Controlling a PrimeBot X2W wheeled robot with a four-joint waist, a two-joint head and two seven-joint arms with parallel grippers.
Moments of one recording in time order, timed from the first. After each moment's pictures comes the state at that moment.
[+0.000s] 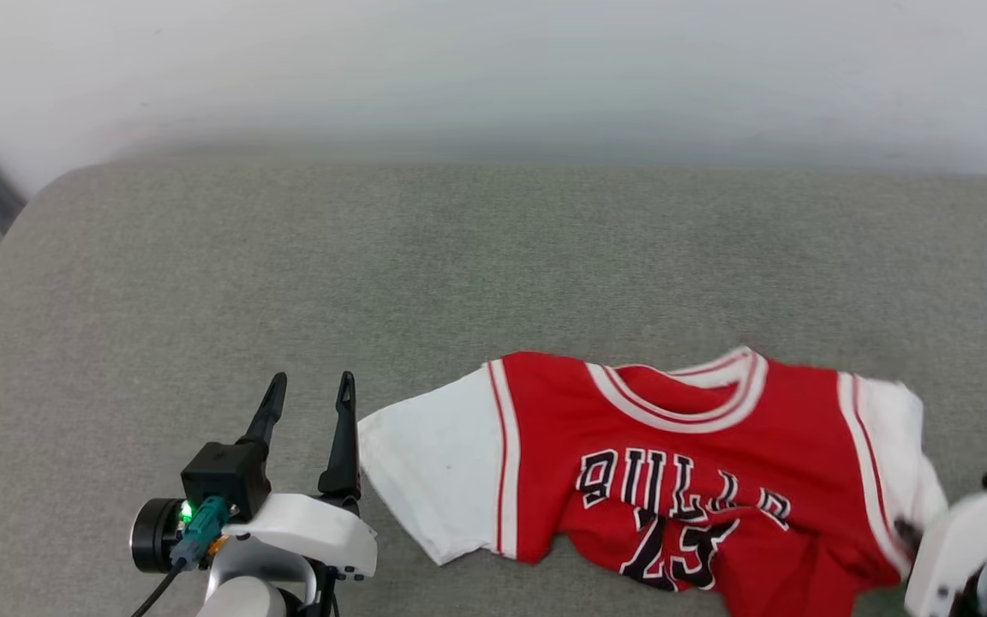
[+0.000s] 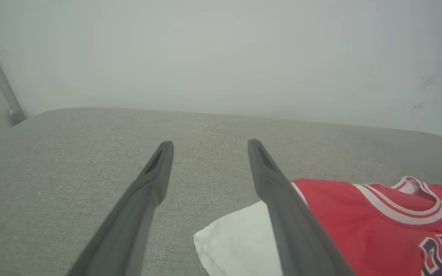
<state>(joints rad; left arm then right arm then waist) -0.15 0.27 -0.38 0.15 -0.46 0.22 -0.25 -0.14 -0.25 -0.14 0.36 0.38 0.13 0.55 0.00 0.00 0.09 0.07</state>
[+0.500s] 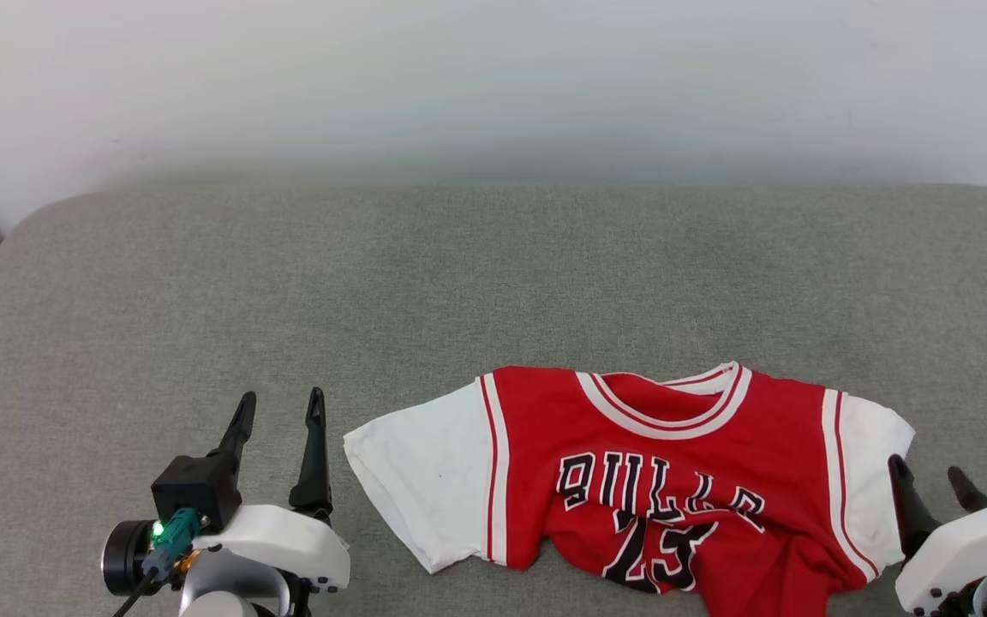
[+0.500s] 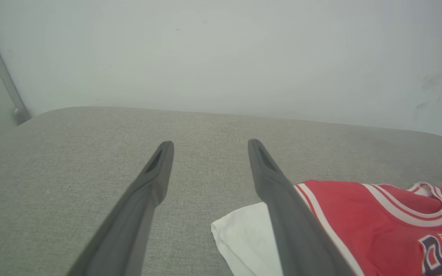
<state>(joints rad) -0.12 0.30 -0.36 0.14 -0.49 0.25 -0.23 -0.03 -0.11 -0.24 0.24 0.28 0.13 0.21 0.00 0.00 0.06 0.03</state>
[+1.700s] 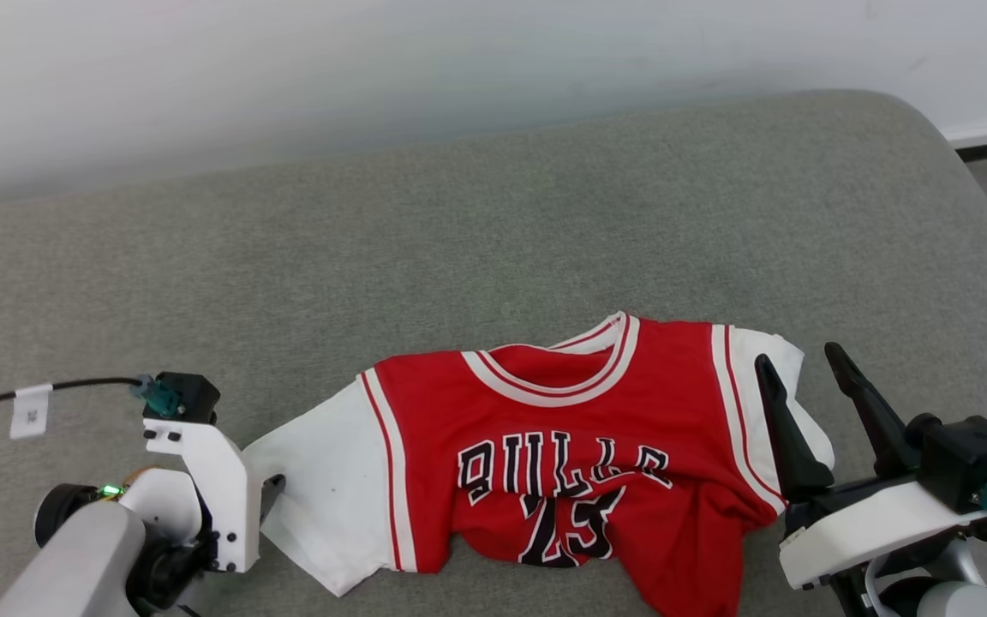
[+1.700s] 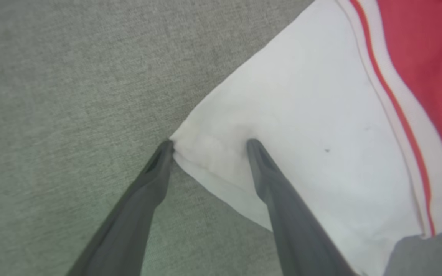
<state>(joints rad) -0.33 0.53 -0.46 0.35 -0.72 0.02 0.58 -0.01 -0.08 0.08 -0.13 0.20 0.13 0.02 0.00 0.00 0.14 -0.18</state>
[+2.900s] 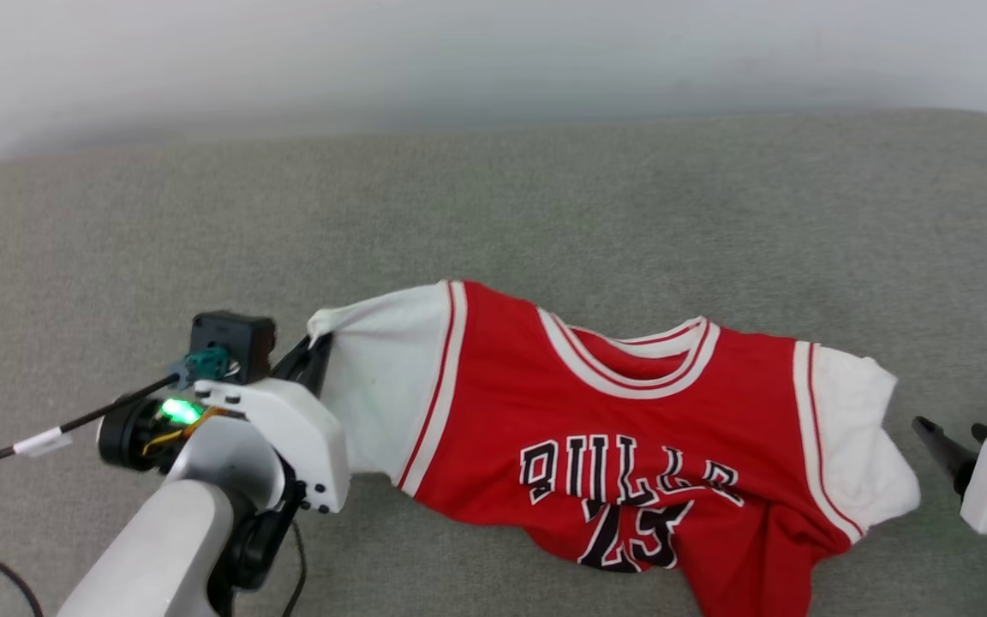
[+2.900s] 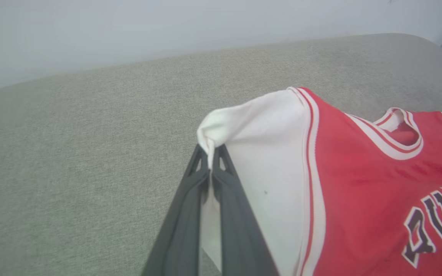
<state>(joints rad) -0.33 0.46 -0.47 0.04 -0.56 0.19 0.28 -0.19 -0.34 -0.15 0.24 0.48 0.13 0.61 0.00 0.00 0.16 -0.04</state>
